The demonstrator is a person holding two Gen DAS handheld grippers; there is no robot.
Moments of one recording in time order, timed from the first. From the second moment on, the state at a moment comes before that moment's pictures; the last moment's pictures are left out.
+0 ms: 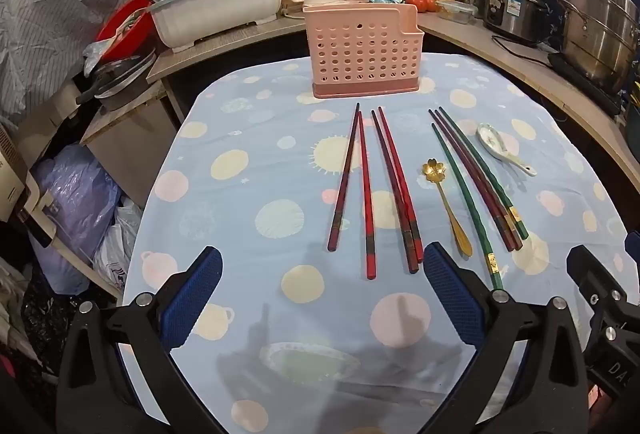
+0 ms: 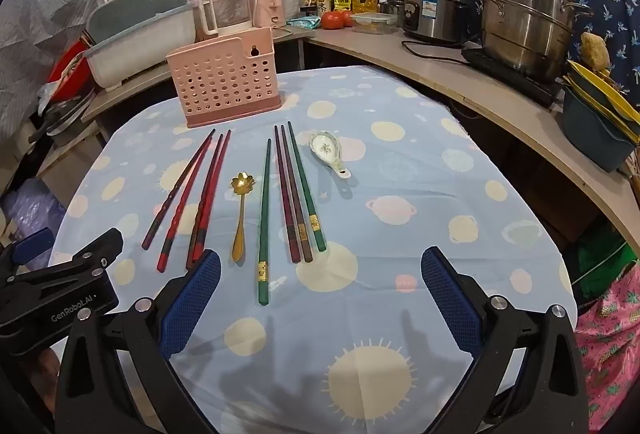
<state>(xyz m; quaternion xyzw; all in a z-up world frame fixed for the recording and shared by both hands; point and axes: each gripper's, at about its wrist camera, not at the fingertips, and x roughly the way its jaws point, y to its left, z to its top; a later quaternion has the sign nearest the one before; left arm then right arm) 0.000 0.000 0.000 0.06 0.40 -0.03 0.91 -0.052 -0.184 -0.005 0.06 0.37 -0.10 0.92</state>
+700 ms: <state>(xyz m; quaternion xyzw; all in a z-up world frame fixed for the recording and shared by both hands) 0.003 0.001 0.000 0.06 0.41 -0.03 0.91 -0.049 -0.184 -0.001 0.07 0.37 -0.10 0.92</state>
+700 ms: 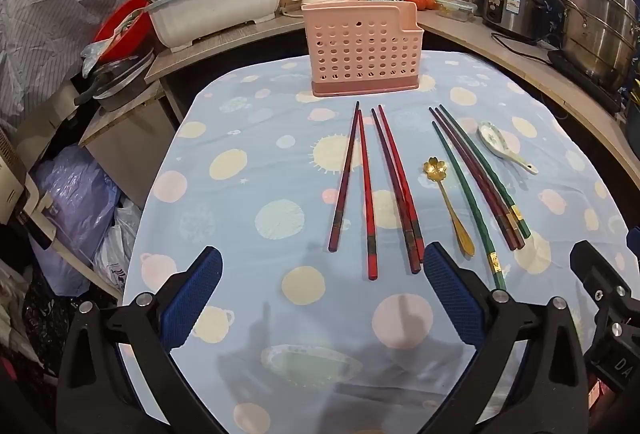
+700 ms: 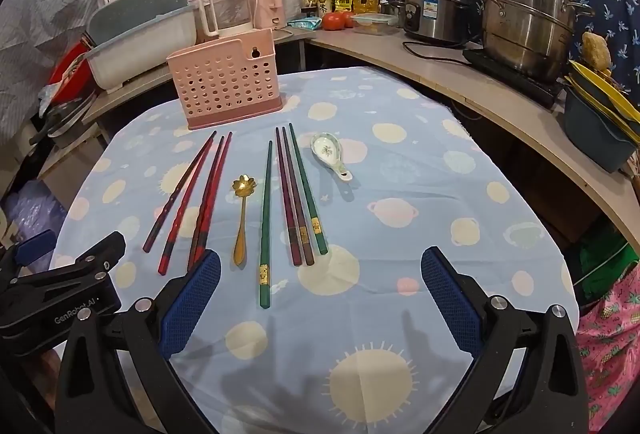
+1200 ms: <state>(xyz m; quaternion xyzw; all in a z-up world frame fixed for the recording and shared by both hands) 0.002 0.002 -0.003 0.06 0.41 -0.03 0.91 -0.050 -0.184 0.000 0.07 0.37 -0.10 0.92</state>
